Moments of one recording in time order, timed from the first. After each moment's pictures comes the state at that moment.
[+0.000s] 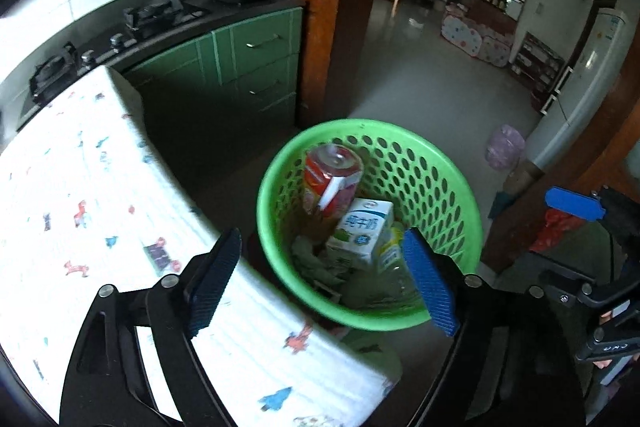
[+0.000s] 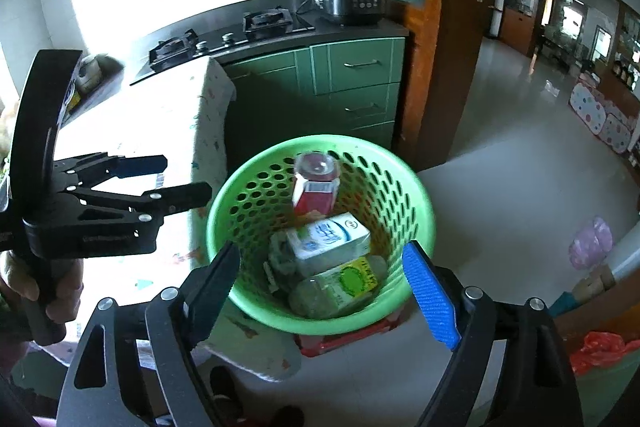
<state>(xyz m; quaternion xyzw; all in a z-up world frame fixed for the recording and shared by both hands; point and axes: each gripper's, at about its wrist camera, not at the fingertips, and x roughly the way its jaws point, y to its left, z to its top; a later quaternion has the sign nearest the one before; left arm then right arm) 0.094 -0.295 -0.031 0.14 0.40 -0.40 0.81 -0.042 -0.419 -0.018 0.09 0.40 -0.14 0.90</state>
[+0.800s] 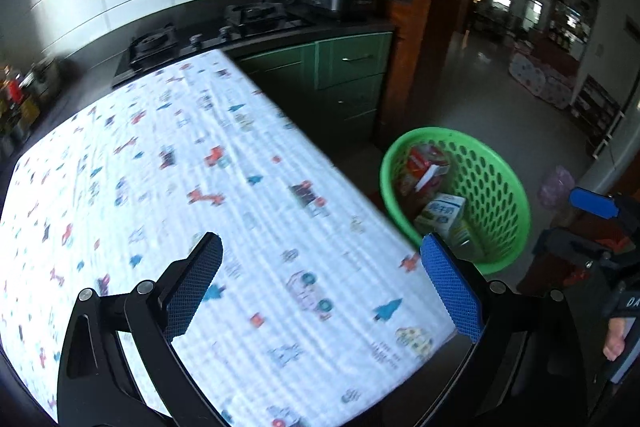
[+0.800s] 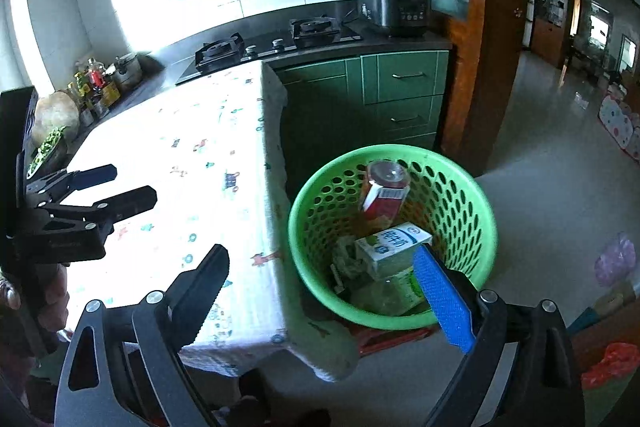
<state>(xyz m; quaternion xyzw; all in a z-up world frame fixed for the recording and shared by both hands) 0.086 -0.166 -0.008 0.10 0.39 -0.28 0.87 -0.038 -0.355 -0.005 0.09 0.38 -0.08 0.92</state>
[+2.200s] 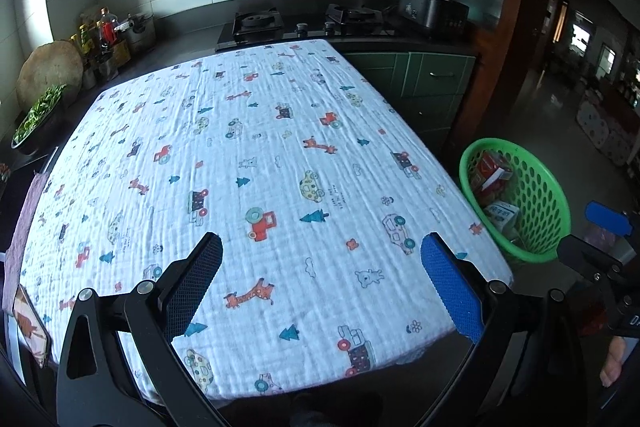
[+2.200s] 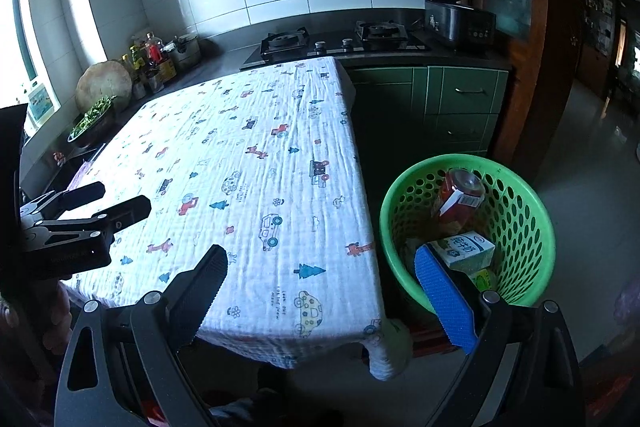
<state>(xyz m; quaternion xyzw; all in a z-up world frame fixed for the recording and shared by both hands) 0.038 -0.076 -0.005 0.05 0.39 -0.14 0.91 -0.038 -0.279 -0.003 0.06 0.37 0.01 0.93</state>
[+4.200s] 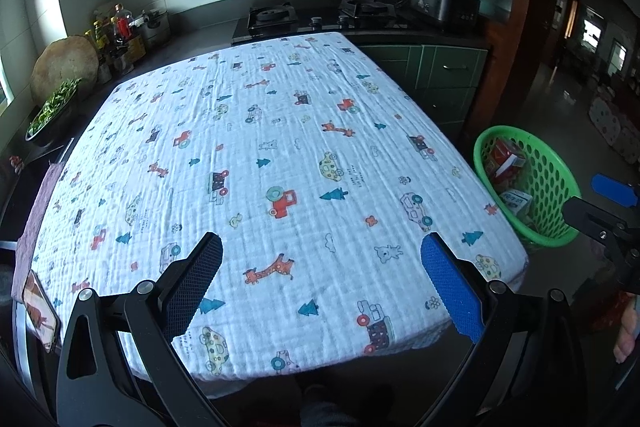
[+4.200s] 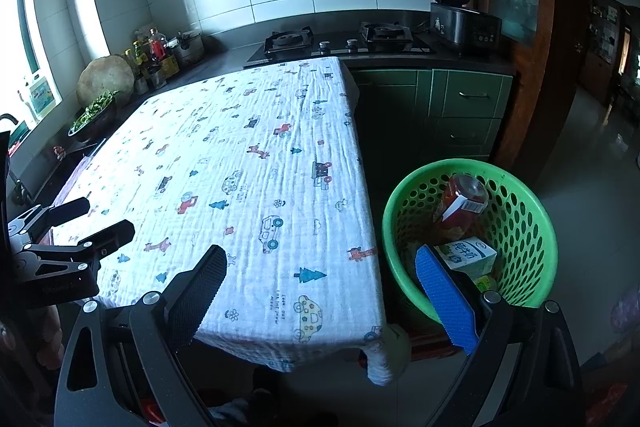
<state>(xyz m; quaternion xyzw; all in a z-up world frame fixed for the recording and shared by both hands) 0.020 -0.062 -0.012 0.06 0.39 -0.12 0.91 -0.030 -0.277 -0.005 0.05 0.37 0.01 0.93</state>
